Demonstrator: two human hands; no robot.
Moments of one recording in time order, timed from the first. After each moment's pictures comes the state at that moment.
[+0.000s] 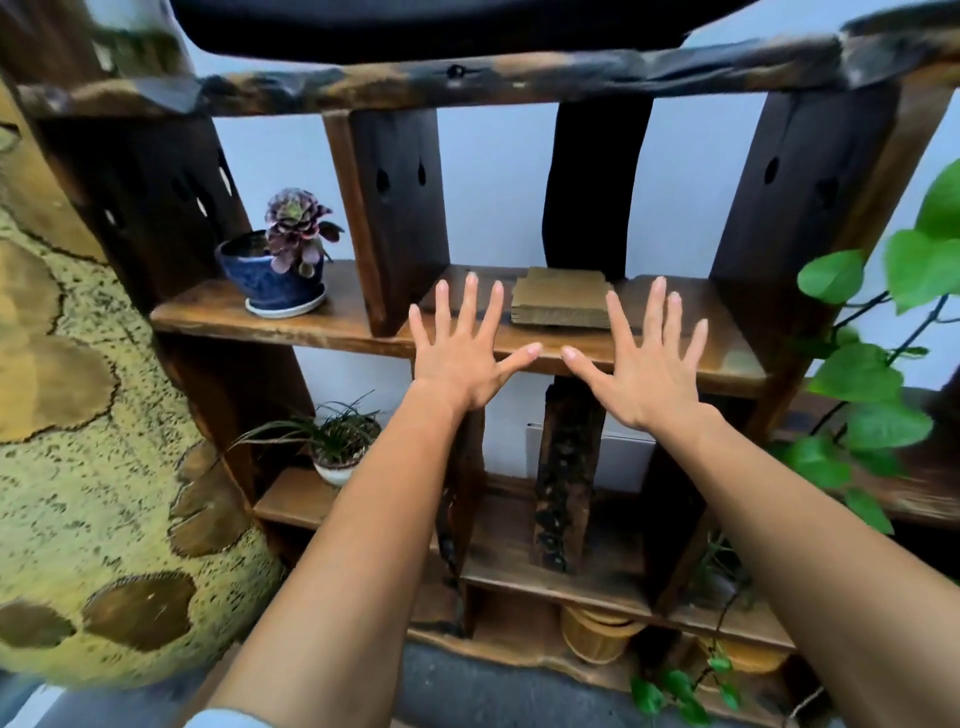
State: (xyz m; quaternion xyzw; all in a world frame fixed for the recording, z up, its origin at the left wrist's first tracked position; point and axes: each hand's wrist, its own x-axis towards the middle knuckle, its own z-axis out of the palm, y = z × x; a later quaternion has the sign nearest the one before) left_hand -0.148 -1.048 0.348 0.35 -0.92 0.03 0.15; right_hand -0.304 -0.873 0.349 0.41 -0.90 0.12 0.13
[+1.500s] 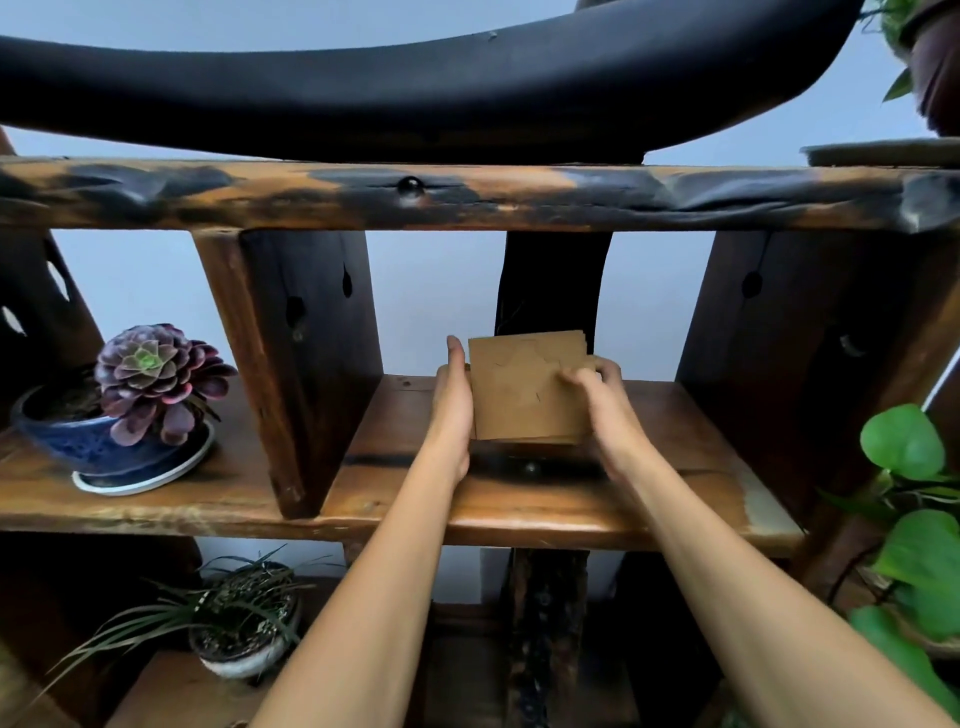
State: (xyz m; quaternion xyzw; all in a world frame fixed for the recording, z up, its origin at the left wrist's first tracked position) left_hand -0.298 -1.157 0.397 0.32 -0.55 -0.72 0.27; right_hand -0.396 -1.010 0.396 0.23 -0.69 0.67 -0.18
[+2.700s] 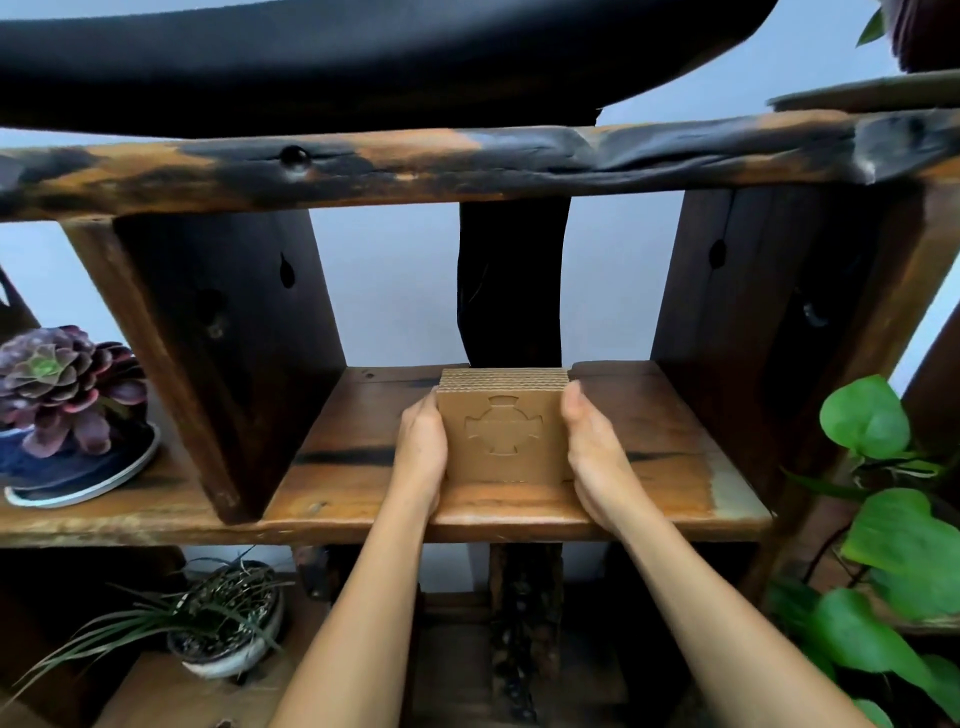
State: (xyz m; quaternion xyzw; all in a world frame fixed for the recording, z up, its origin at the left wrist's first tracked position) left_hand -0.302 -1.135 0.347 0.29 -0.62 -0.65 0.33; right_hand -0.397 -0.970 0.352 0.29 -0.66 0.67 -0.20
